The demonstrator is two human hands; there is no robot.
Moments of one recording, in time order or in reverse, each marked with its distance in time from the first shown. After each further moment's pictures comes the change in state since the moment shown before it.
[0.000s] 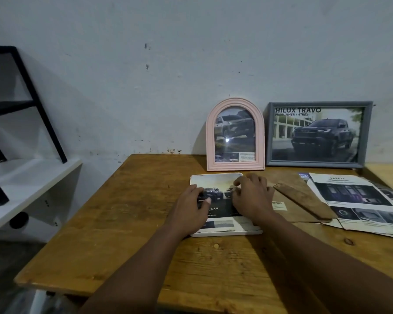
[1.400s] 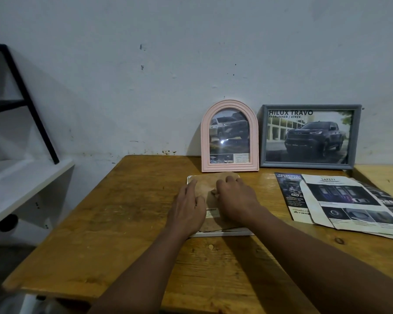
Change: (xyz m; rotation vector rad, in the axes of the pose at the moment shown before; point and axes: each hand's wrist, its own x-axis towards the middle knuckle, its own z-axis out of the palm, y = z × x) left_hand -0.004 0.022 0.005 -0.108 0.029 -0.109; right_hand -0.004 -0.030 -0.012 -0.317 -0.164 -0.259
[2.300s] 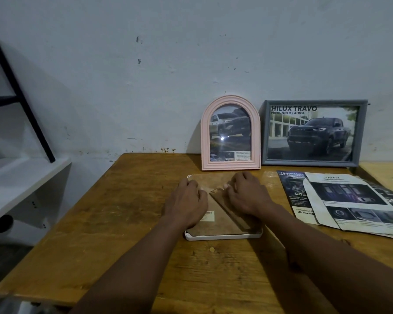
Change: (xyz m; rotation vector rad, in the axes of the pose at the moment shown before) left_hand 0.022 0.009 -0.012 0.329 0.008 0.024; right_hand 0.017 0.040 0.019 0.294 0.022 0.172
